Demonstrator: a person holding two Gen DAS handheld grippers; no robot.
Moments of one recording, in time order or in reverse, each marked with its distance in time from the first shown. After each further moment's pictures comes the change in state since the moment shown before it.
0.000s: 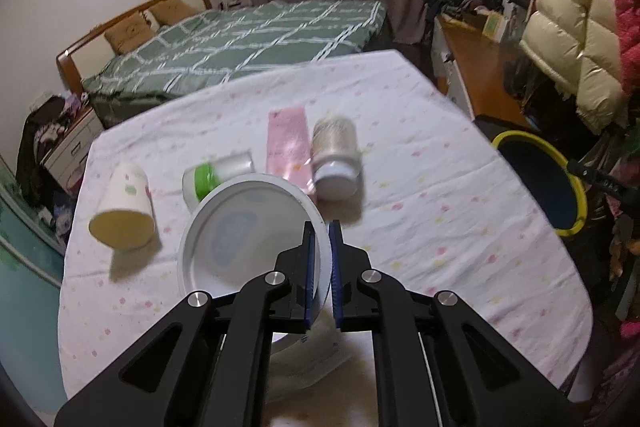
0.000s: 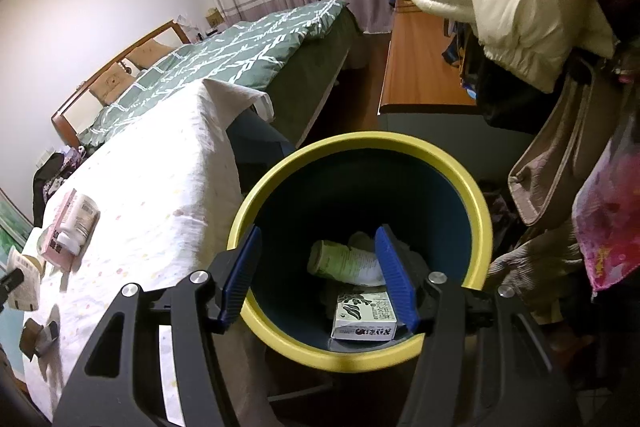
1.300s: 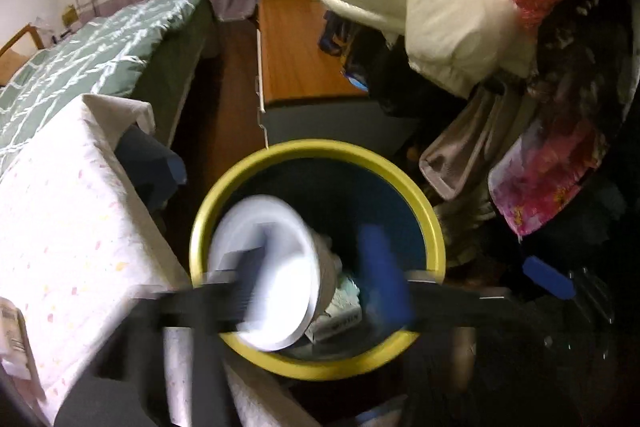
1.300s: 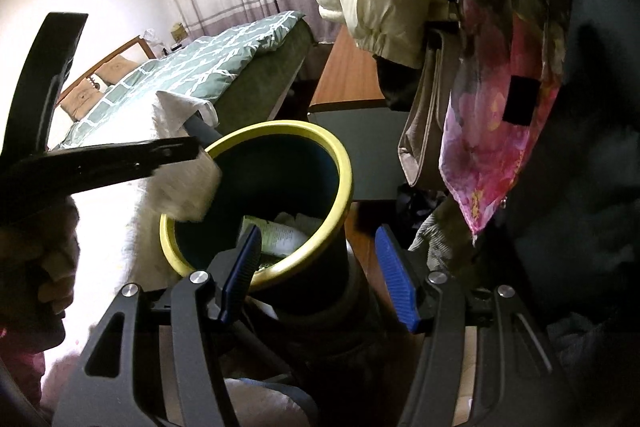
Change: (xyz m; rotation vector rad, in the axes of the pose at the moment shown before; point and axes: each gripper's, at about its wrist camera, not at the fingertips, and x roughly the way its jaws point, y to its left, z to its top) left arm 0.107 -0.320 0.088 0.316 0.089 -0.445; right arm -0.069 -0.076 -0.044 0.060 -0.032 -0.128
